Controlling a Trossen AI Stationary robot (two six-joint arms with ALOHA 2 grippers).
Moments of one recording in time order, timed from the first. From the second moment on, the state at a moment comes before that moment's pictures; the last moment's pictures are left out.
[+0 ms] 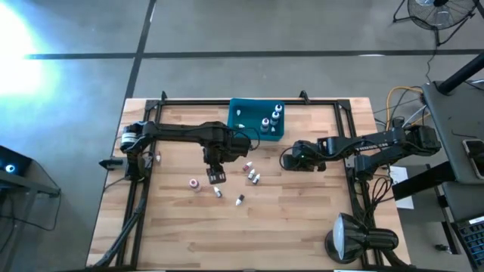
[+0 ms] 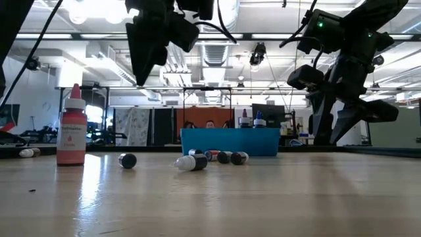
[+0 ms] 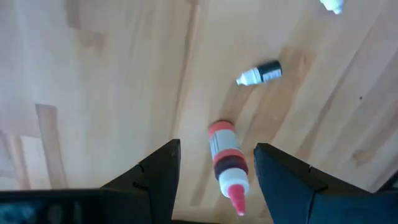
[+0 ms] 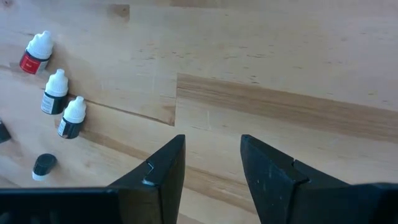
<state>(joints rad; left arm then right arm) 0.03 1.87 1.75 -1.54 0.08 -0.19 -0.09 1.27 0.61 -0.47 -0.05 1.43</state>
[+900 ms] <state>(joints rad) 0.03 1.87 1.75 -1.37 -0.08 -0.18 -0.09 1.27 0.61 -0.46 -0.02 1.43</state>
